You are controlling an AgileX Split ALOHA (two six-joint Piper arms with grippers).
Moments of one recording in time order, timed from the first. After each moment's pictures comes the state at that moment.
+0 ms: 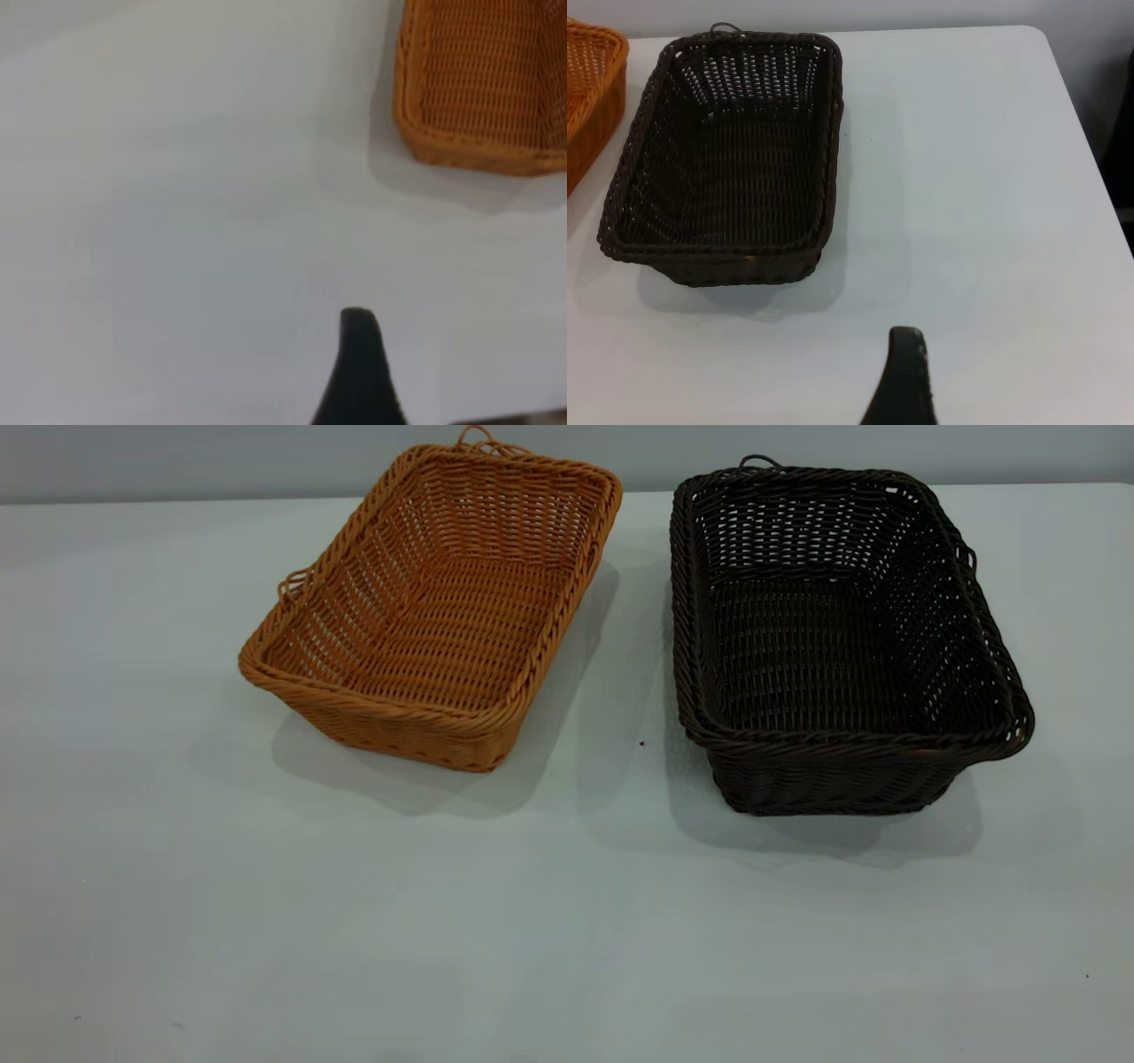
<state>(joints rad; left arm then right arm) -0.10 0.49 -0.58 -0.01 0.78 0.00 0.01 -0.02 -0.47 0.02 1.12 -0.01</state>
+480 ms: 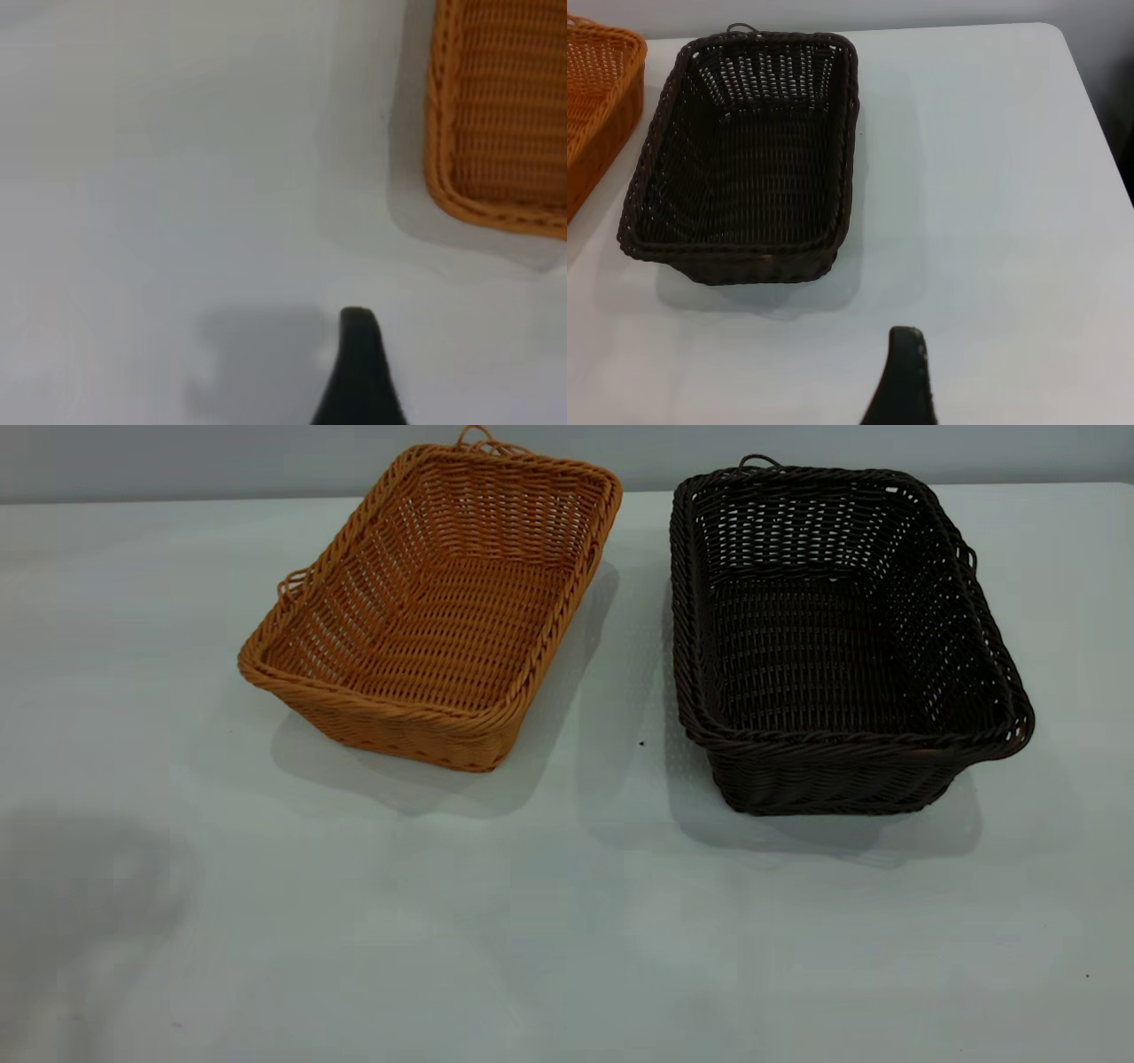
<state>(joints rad) -0.10 1.22 -0.79 -0.02 0.45 0.06 0.01 -0.02 -0.47 0.04 1.12 -0.01</state>
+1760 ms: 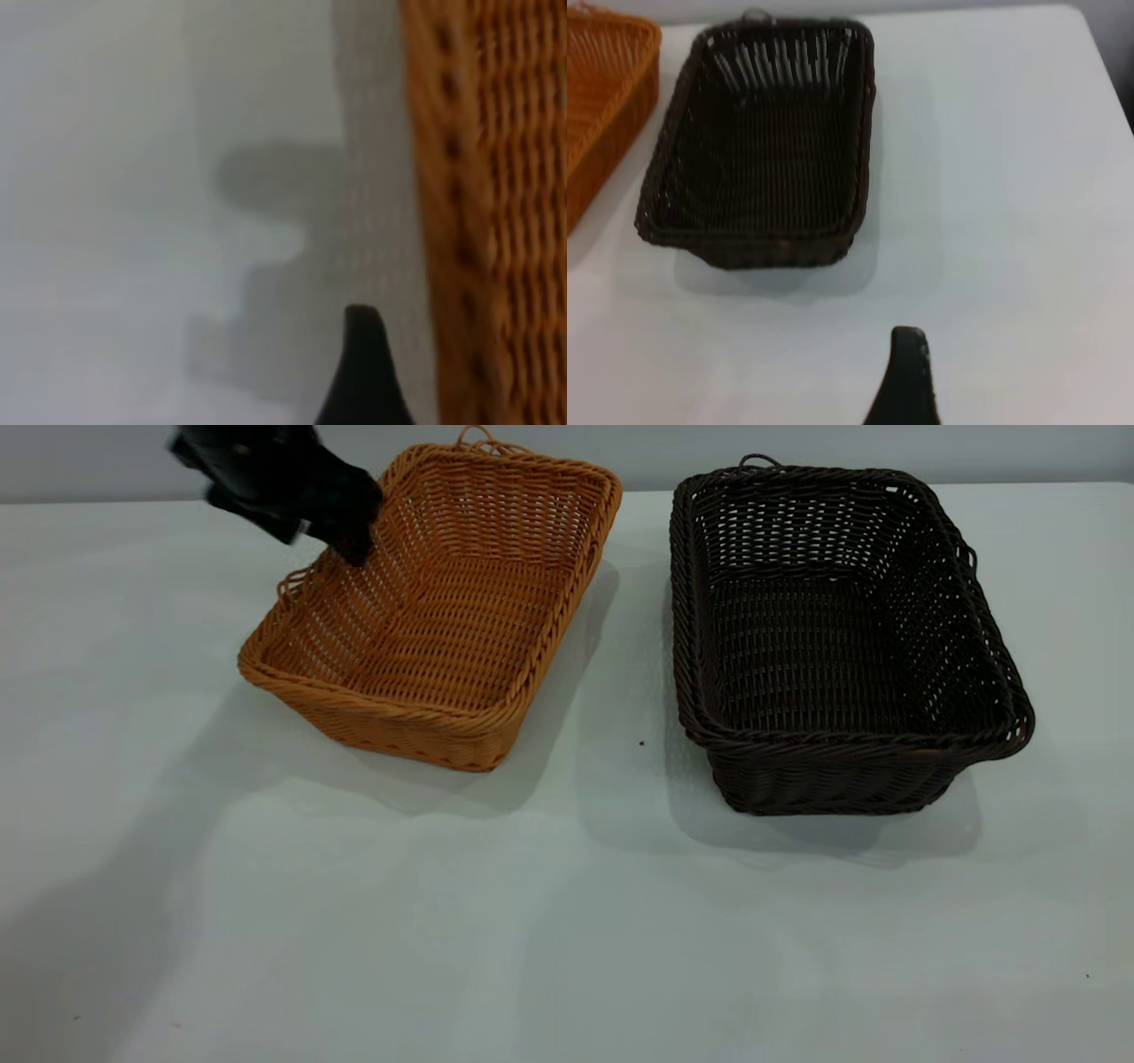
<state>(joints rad) -0.25 2.35 -1.59 -0.02 0.30 0.20 0.01 0.04 -0.47 0.07 1.12 -0.01</state>
